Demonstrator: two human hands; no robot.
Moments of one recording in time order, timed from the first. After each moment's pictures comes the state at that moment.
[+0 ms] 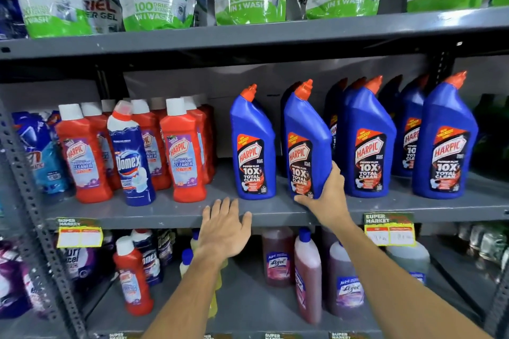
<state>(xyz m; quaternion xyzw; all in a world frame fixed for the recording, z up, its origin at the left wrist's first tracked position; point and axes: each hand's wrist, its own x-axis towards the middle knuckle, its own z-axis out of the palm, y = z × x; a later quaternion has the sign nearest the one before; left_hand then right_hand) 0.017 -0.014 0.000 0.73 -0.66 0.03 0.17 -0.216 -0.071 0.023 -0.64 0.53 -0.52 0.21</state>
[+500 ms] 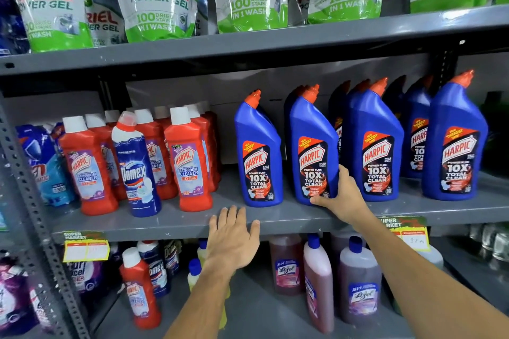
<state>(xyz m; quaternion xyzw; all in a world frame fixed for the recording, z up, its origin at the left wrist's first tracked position) 0.017 -0.012 0.000 0.73 -0.66 0.04 0.17 -0.236 -0.091 0.036 -0.65 0.55 -0.46 0.24</state>
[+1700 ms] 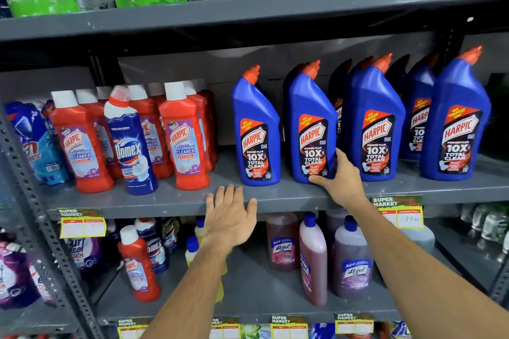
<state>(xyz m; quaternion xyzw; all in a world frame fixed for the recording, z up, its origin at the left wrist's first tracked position) 0.017 -0.010 -0.002 0.73 -0.66 0.03 0.17 -0.232 -0.088 0.027 -0.64 0.54 -0.49 0.21</state>
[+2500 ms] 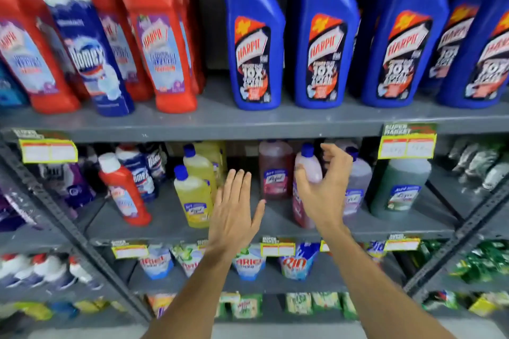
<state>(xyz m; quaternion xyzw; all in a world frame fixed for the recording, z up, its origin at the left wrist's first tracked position) 0.004 0.030 -0.164 0.66 -0.71 0.09 0.23 -0.176 -0.001 -0.113 -0.59 0.49 -0.63 0.08</state>
